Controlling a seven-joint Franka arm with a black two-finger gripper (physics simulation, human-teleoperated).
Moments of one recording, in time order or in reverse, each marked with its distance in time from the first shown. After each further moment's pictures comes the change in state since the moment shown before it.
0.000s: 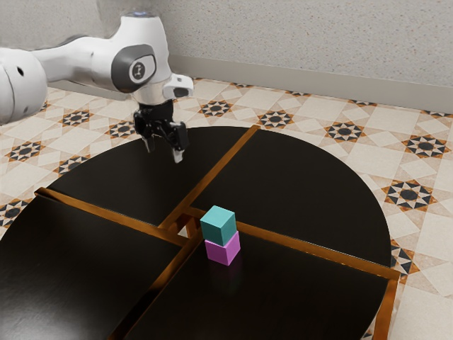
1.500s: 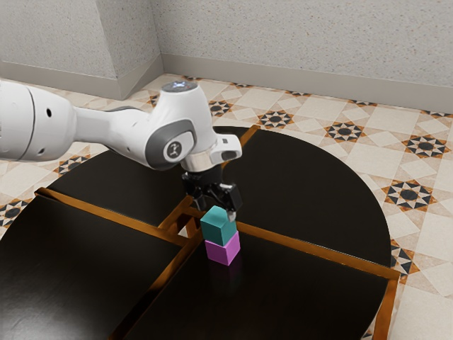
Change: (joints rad) arm 0.001 -0.049 -0.233 -0.369 -0.038 0.413 -0.209
